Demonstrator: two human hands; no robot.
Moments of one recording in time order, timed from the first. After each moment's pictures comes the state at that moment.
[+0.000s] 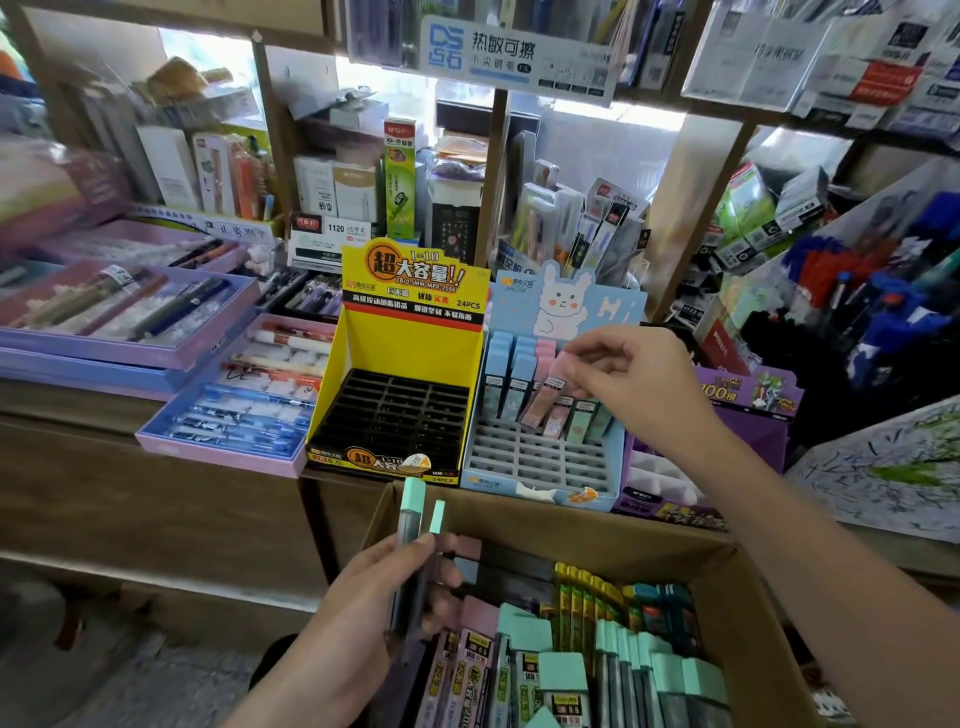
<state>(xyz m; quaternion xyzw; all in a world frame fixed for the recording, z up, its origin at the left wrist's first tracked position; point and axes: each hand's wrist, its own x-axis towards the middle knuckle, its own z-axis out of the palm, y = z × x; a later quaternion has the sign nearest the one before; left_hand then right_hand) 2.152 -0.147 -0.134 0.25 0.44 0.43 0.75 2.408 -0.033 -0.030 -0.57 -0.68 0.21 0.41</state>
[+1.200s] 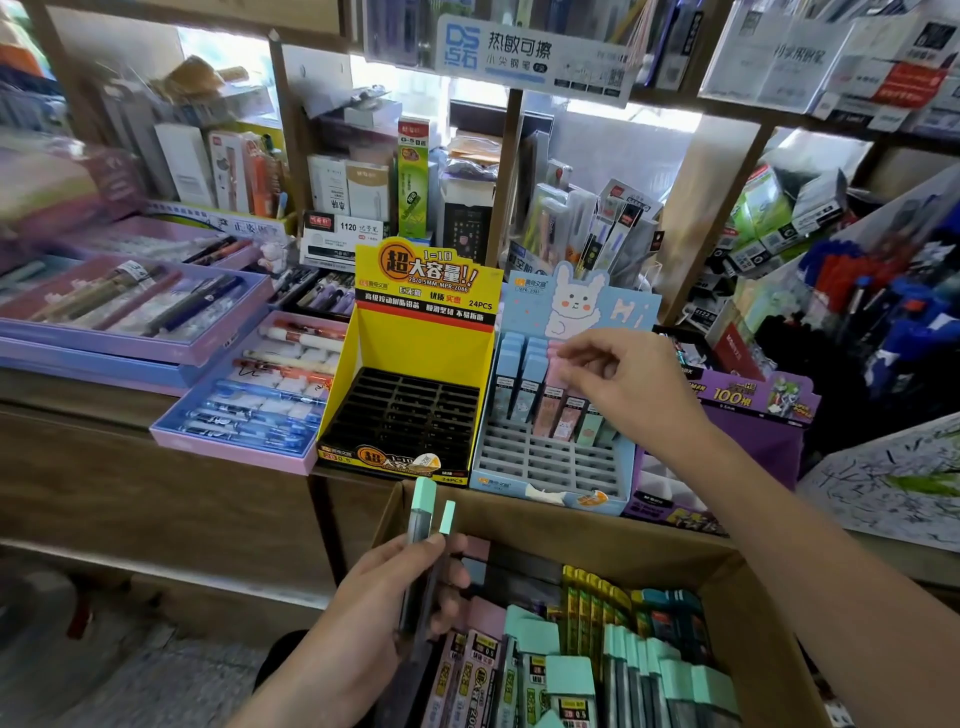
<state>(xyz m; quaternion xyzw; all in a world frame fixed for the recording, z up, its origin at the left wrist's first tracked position) 2.151 -0.147 -0.132 0.25 0.43 0.42 0.76 2.397 -0.020 -0.036 -0.57 -0.73 0.13 0.37</state>
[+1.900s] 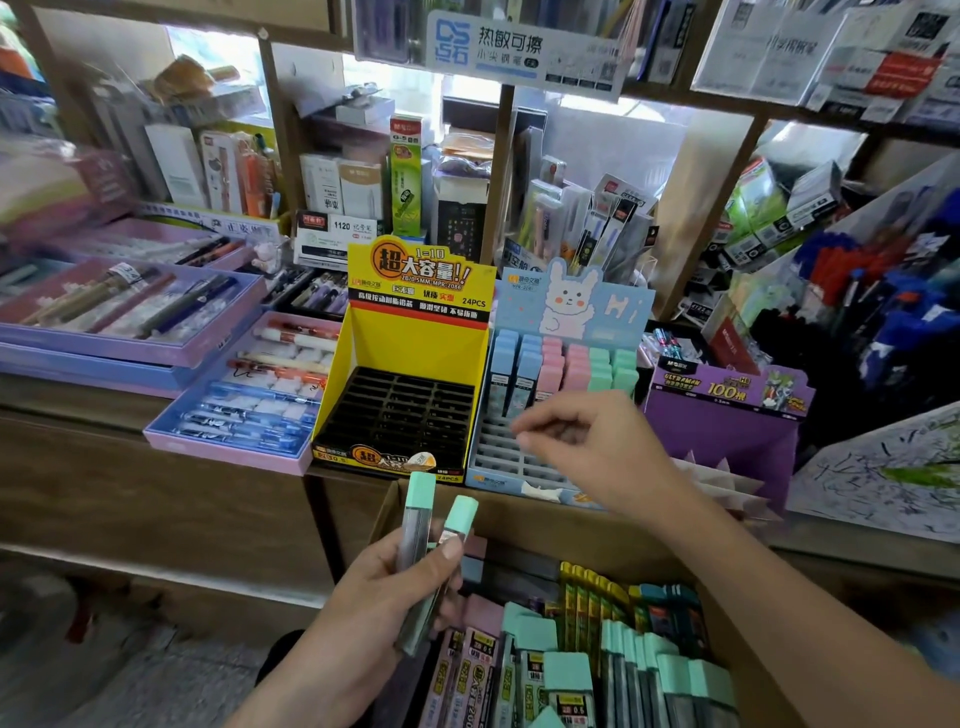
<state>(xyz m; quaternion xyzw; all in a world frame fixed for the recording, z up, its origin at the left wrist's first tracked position) 2.152 -0.149 -0.136 0.31 0.41 0.45 0.73 2.375 -0.069 -0.061 -0.51 -0.73 0.28 0.36</state>
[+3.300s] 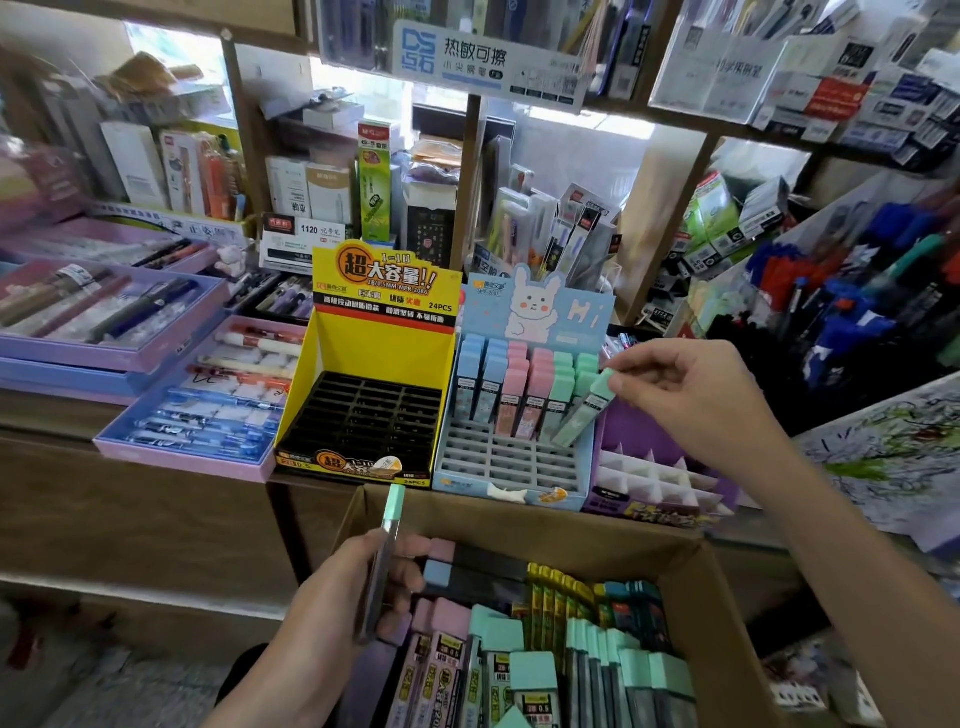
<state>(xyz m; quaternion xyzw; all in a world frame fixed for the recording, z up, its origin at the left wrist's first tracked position) 2.164 -0.145 -0.129 0.29 0.50 0.42 0.70 2.458 -0.071 -0.009 -0.59 -0.67 0.17 0.41</state>
